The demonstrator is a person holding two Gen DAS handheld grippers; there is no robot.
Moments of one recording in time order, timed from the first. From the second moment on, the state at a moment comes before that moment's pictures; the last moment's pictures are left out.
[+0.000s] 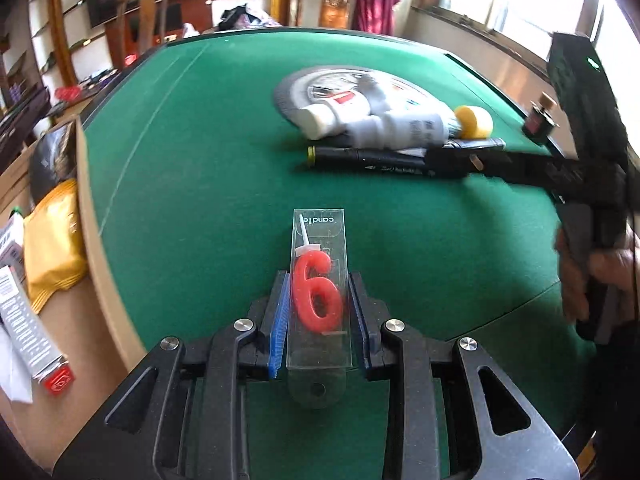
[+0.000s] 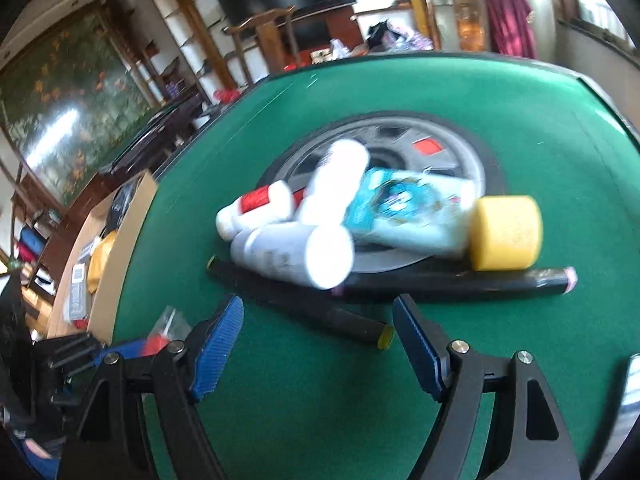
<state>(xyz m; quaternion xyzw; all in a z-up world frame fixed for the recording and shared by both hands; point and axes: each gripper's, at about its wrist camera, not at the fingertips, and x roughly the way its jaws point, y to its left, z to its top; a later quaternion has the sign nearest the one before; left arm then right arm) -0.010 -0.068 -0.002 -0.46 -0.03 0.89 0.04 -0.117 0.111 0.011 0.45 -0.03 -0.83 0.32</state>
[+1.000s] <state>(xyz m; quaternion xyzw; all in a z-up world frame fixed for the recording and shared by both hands) -0.011 -0.077 0.019 -0.42 -0.07 0.90 0.04 -0.068 0.064 0.027 0.41 0.03 -0.85 0.33</state>
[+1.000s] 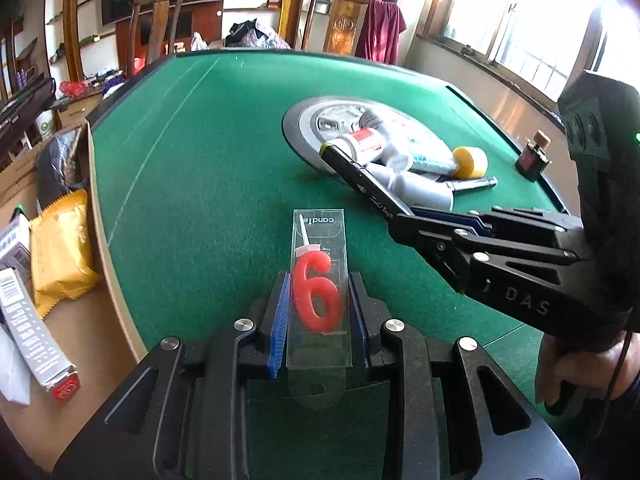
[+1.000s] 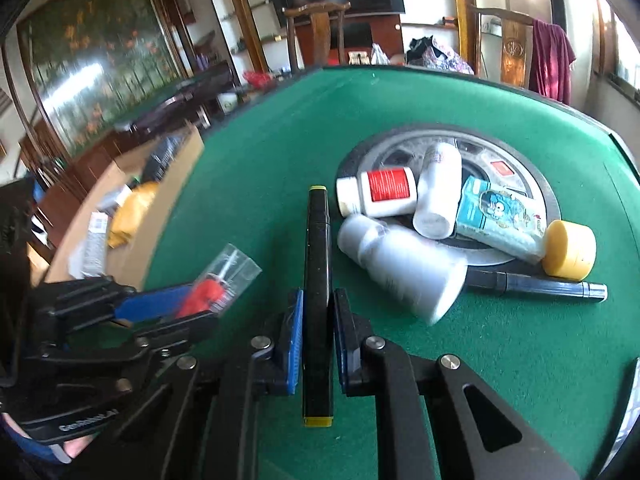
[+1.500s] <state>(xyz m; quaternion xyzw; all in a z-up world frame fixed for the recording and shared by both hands) 0.028 -0.123 0.054 -0.37 -0.09 0.93 -0.01 -0.039 0.039 0.046 0.39 -0.03 -0.84 0.37</state>
